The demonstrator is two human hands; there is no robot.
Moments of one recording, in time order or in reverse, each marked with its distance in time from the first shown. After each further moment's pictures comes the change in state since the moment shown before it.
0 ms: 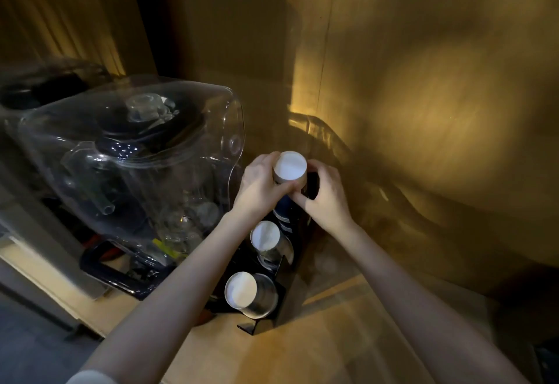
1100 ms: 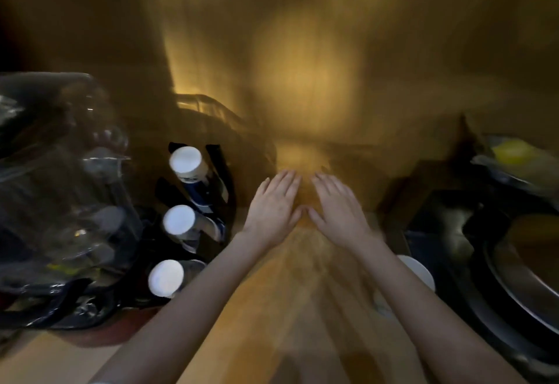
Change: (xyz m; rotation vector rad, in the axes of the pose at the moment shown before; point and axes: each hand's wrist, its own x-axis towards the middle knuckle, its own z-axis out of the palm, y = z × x) left_hand -0.088 0.091 0.110 0.296 -0.405 0.557; right_hand -0.149 0.025 -0.136 -0.761 -0.124 0.203
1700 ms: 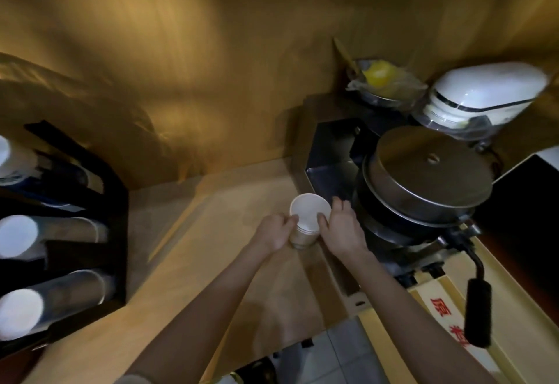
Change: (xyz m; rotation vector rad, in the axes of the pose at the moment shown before) left_hand -0.005 0.154 0.130 -0.669 -0.643 -0.197; right_hand -0.164 0.113 0.030 0.141 -0.126 0.874
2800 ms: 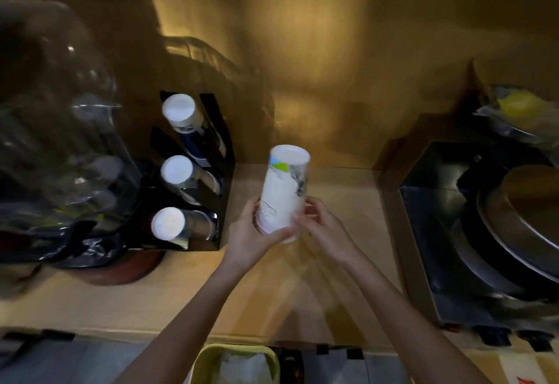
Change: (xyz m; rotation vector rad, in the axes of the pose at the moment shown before) left_hand -0.147 -0.106 -0.085 -0.428 0.677 -0.037; right_hand -0.058 -0.142 0.041 0.834 -0.534 -0.387
